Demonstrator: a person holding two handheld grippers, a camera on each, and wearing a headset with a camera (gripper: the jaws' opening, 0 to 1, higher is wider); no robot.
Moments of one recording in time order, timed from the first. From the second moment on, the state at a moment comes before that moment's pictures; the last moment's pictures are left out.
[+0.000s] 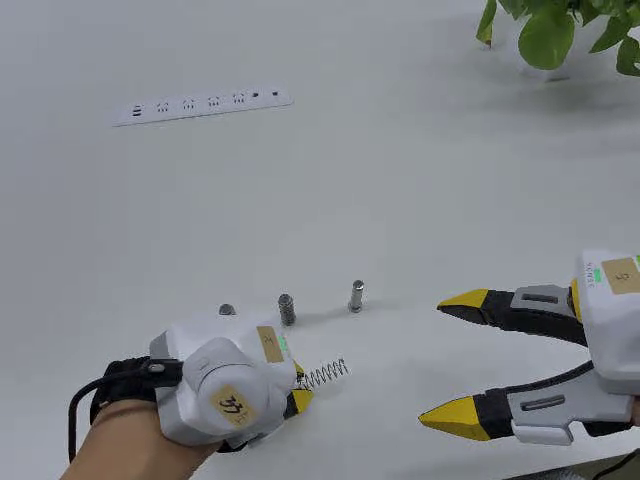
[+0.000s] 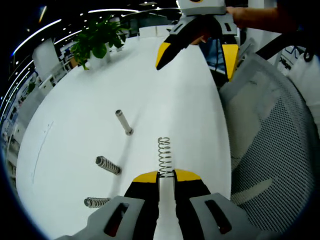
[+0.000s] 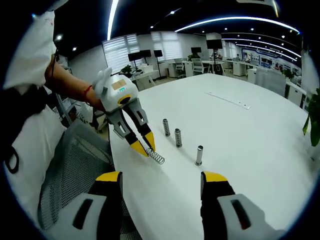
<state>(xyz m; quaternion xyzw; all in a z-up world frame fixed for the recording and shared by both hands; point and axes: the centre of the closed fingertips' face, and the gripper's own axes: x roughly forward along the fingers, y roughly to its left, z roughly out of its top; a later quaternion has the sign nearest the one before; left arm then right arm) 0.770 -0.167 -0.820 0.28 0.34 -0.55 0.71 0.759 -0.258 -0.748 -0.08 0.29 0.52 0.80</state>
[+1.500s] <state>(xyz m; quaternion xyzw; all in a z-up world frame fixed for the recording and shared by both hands) 0.783 -0.199 -0.713 0.11 0.21 -0.53 0.81 0.797 -0.212 -0.686 0.26 0.26 0.43 0.82</state>
